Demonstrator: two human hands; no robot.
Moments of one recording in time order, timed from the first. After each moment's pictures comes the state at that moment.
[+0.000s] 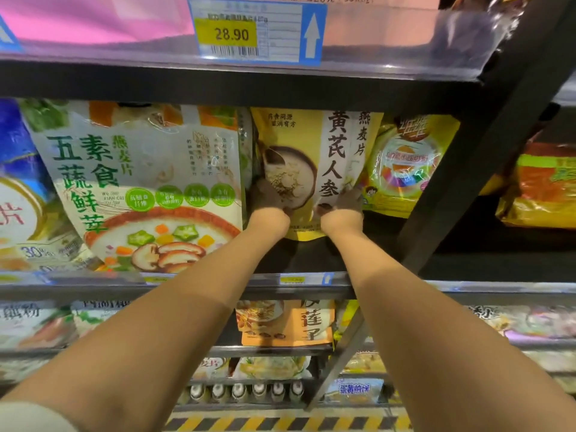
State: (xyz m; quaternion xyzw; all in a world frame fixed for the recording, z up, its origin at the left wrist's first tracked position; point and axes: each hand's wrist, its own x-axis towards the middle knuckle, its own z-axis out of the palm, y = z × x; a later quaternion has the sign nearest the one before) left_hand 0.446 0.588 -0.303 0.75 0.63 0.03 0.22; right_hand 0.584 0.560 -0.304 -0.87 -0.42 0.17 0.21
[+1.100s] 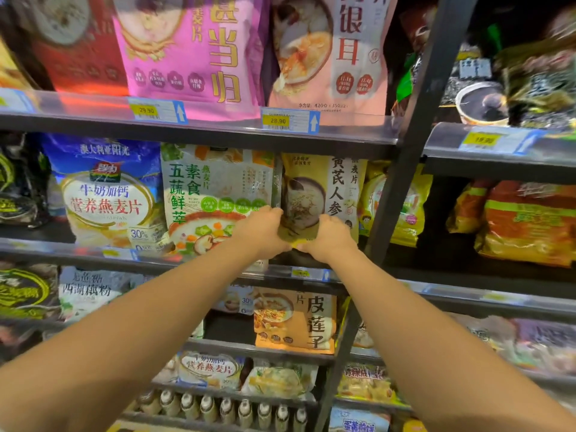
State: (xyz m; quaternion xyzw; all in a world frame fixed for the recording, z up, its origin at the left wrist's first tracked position) left_hand 0.357 0.446 -0.210 0.82 0.57 0.11 0.05; right_hand 0.523 0.424 -0.224 -0.77 -0.61 0.12 0.14
